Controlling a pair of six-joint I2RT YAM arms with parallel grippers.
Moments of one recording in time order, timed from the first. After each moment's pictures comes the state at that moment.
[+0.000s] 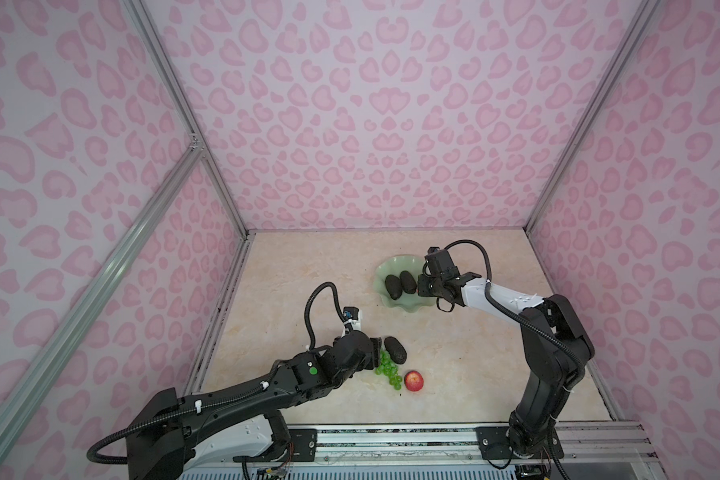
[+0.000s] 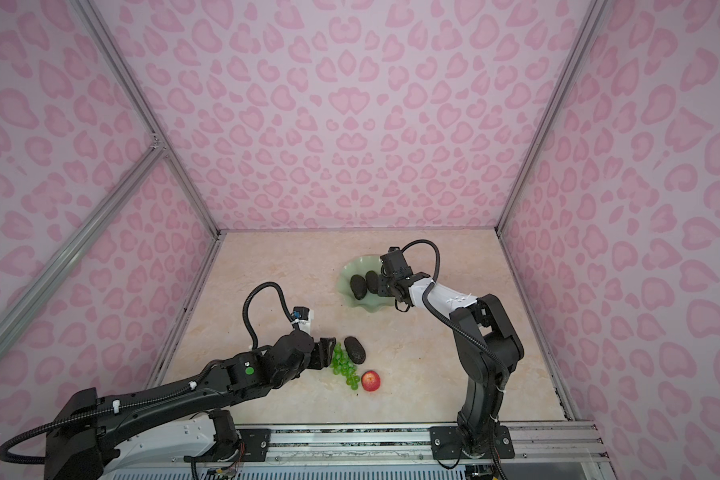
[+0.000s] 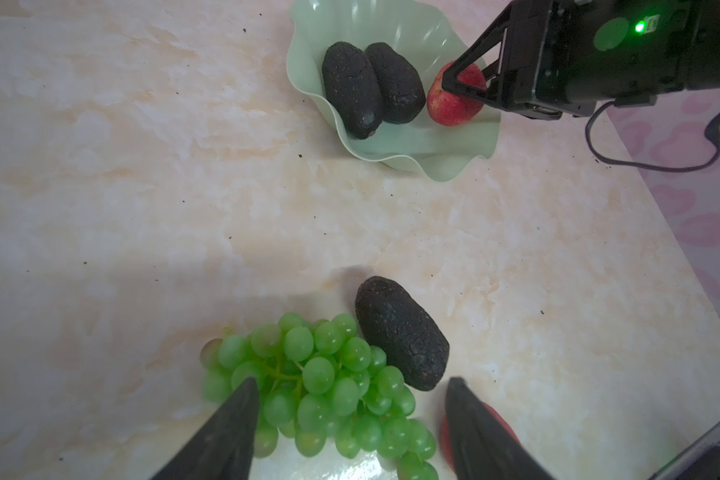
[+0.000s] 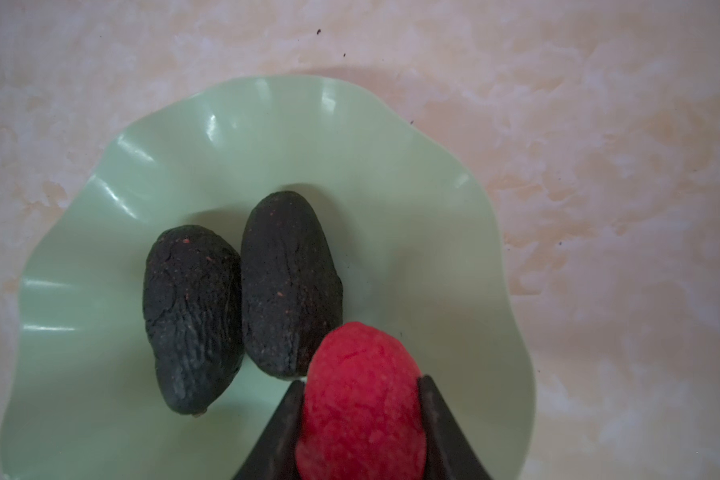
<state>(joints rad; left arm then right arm) -1.04 1.10 0.62 -0.27 -0.39 -0.79 0.47 1.83 1.21 -0.27 0.12 0.40</state>
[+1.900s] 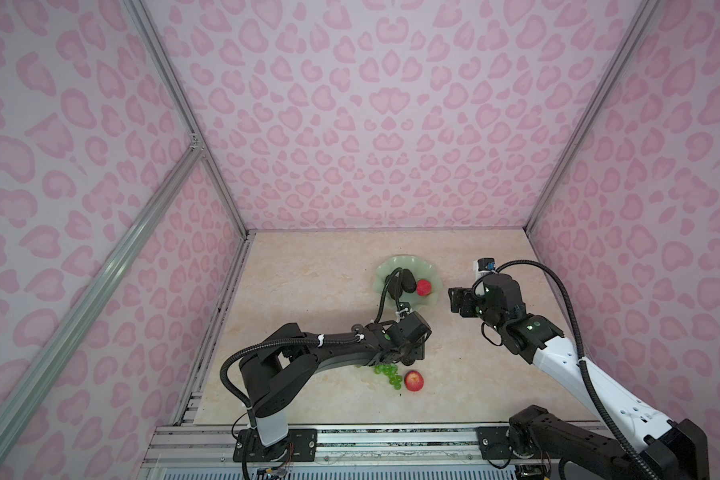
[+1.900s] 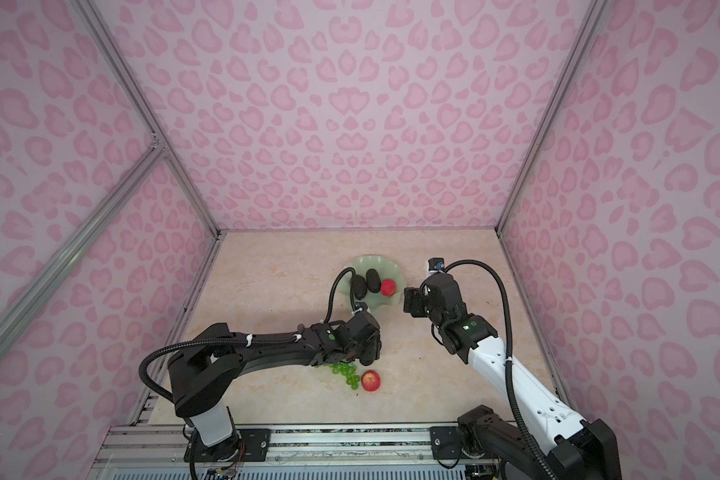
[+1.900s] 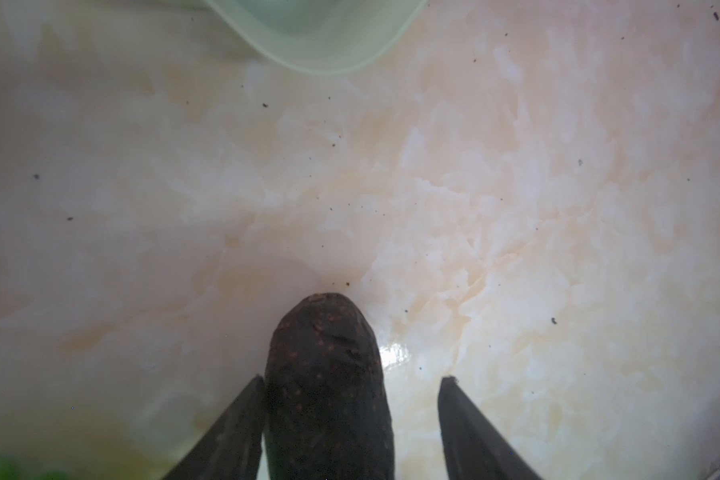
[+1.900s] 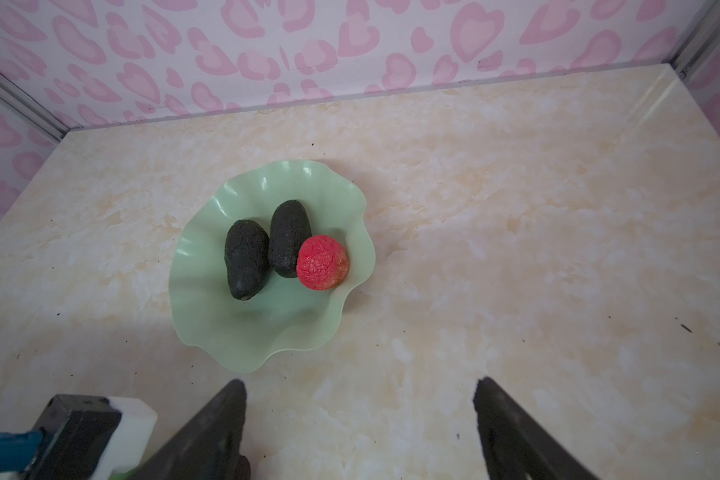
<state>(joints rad) -1.05 1.79 1.08 -0.29 -0.15 -0.86 0.42 1.05 0.81 -0.35 0.17 0.35</state>
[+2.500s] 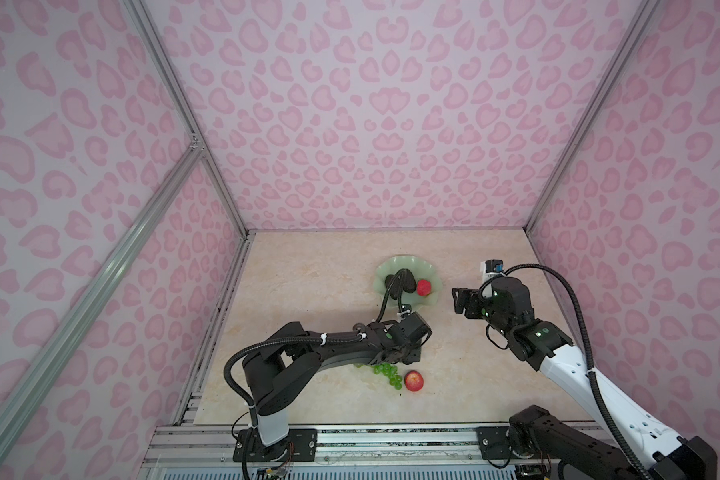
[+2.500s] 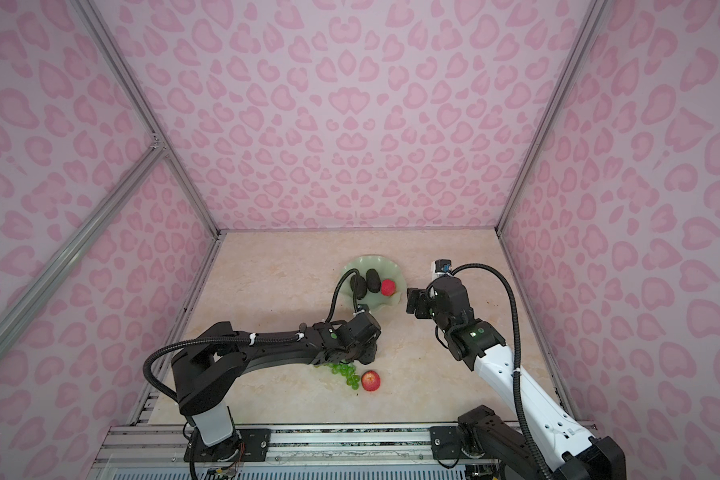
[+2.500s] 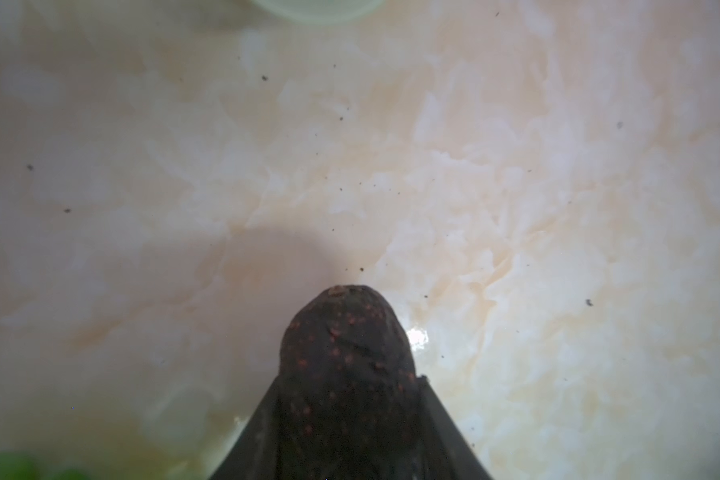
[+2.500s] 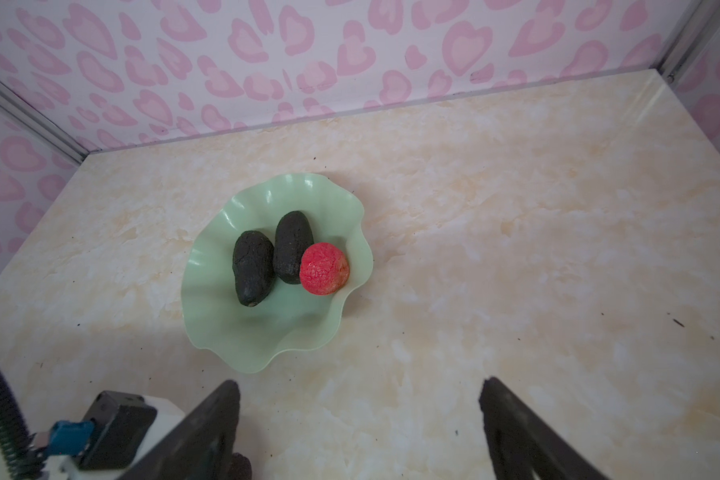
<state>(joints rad) -1.05 1.77 1.10 -0.35 -0.16 -0.78 0.40 0.98 0.78 -0.35 0.16 0.36</state>
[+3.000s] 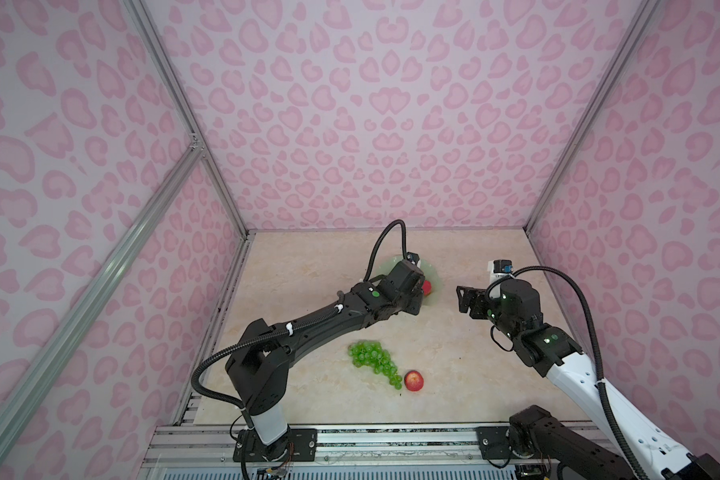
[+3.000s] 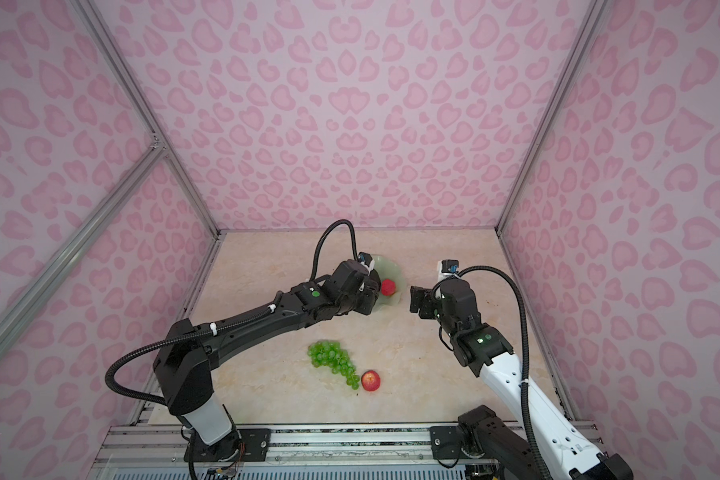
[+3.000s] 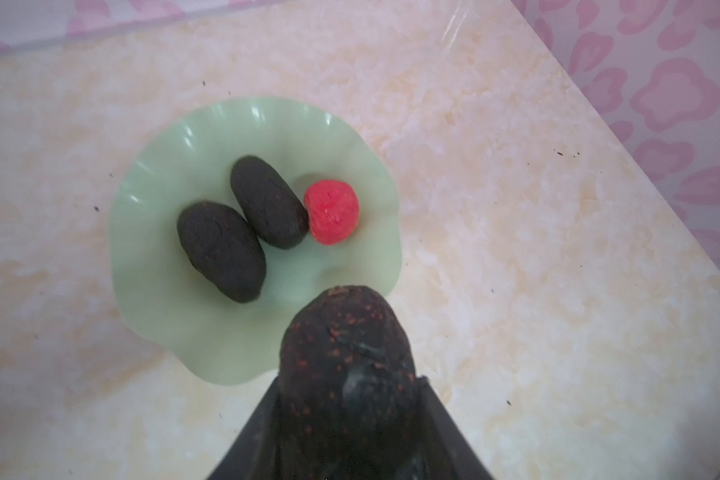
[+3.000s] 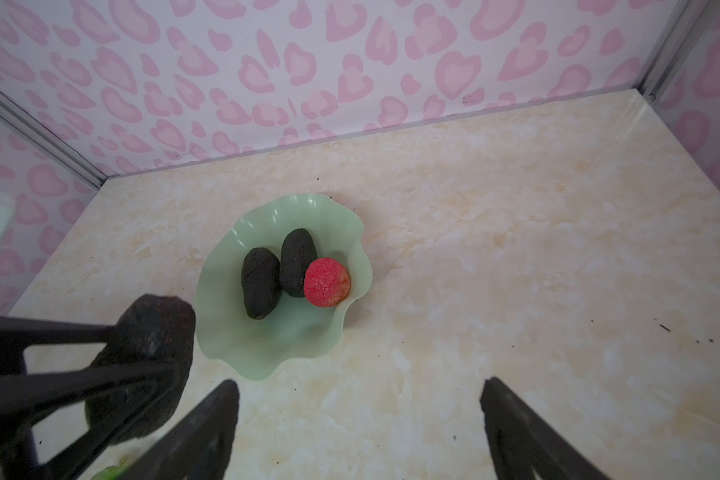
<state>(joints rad) -0.88 1.76 1.44 -0.45 -0.16 -0.33 0.38 0.90 0.76 -0.35 0.14 0.36</state>
